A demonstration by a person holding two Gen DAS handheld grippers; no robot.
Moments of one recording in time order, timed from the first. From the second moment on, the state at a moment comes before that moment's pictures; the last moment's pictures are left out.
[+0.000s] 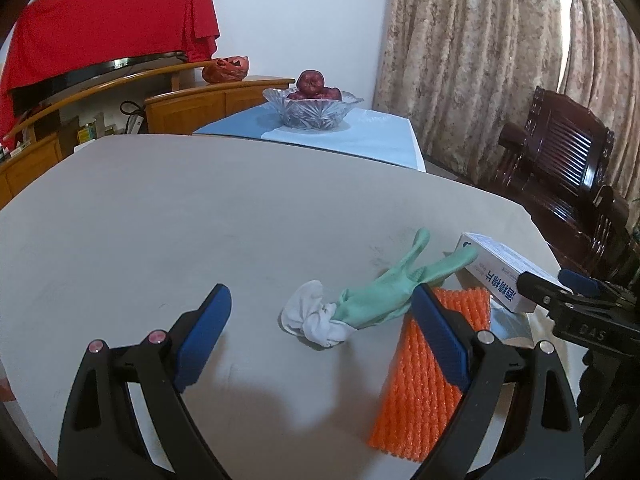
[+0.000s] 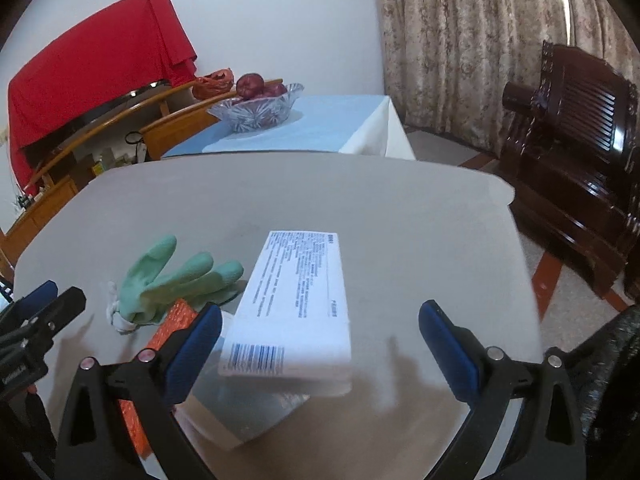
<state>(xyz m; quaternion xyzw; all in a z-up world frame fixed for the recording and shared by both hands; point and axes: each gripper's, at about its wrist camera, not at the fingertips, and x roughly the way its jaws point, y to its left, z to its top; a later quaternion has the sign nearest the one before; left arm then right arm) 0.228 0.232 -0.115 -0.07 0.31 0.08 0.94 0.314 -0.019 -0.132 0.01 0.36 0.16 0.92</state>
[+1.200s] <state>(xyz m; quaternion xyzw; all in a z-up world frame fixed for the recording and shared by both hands) 0.281 0.225 -0.141 -0.10 0.37 0.05 0.92 0.295 -0.047 -0.118 0.03 0.34 0.17 0.92</state>
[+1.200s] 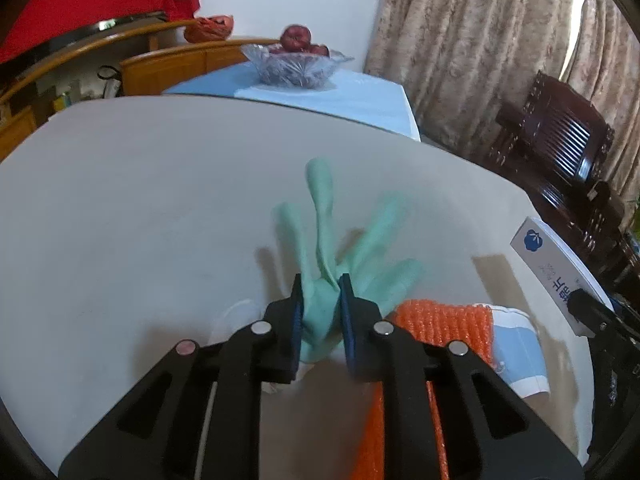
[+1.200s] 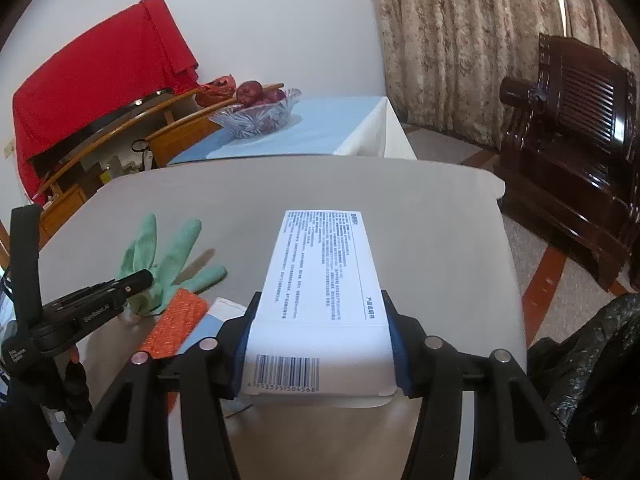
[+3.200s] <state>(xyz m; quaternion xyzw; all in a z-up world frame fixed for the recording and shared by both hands) 0.148 -0.035 -0.027 -0.03 0.26 -0.14 0.95 0.138 -0.224 -0.013 0.04 0.23 0.09 0.97</state>
